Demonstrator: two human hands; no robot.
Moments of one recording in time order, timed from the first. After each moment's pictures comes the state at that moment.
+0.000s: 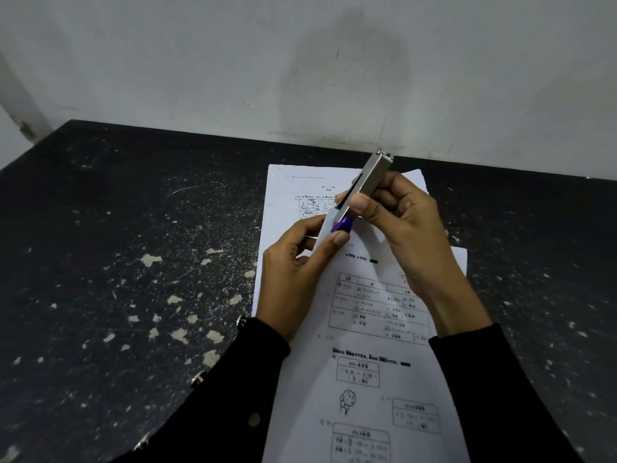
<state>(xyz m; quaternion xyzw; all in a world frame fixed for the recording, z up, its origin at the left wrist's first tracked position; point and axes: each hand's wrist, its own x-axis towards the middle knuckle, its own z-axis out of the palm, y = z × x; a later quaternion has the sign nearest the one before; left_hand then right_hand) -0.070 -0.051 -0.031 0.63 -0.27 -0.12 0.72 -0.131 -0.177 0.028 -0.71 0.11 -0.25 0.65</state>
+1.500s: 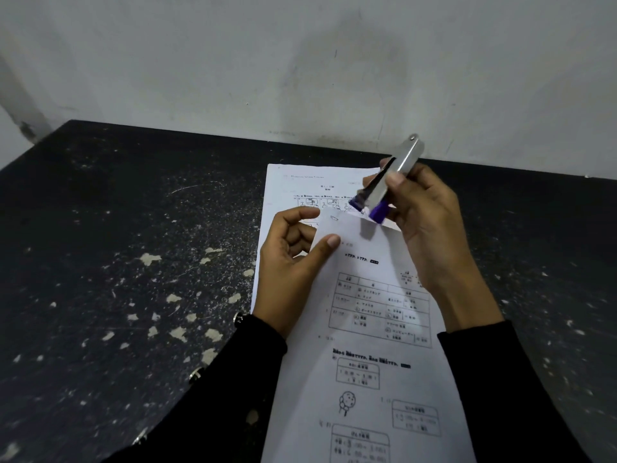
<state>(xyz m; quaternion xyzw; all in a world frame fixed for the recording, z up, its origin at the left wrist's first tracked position) -0.066 -0.053 -0.036 0.58 -0.22 -0.14 0.77 -0.135 -0.189 0.032 -0.66 0.16 -0.30 0.67</state>
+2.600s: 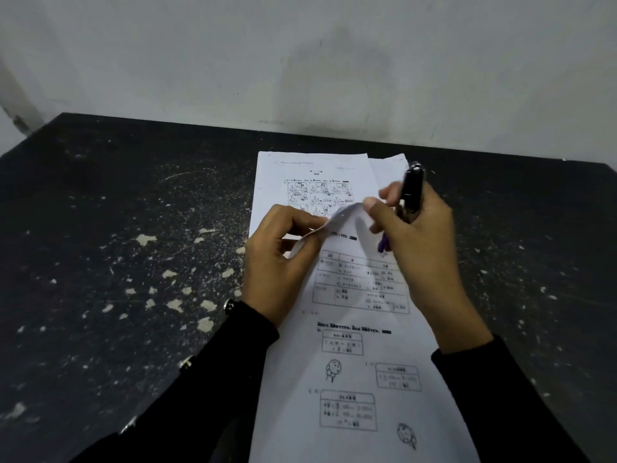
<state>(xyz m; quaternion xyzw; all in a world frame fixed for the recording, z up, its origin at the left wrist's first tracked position) -0.089 -0.033 -0.032 0.68 -0.33 0.01 0.65 -0.178 -0.160 0.020 -0.75 0.26 -0.34 0.50</state>
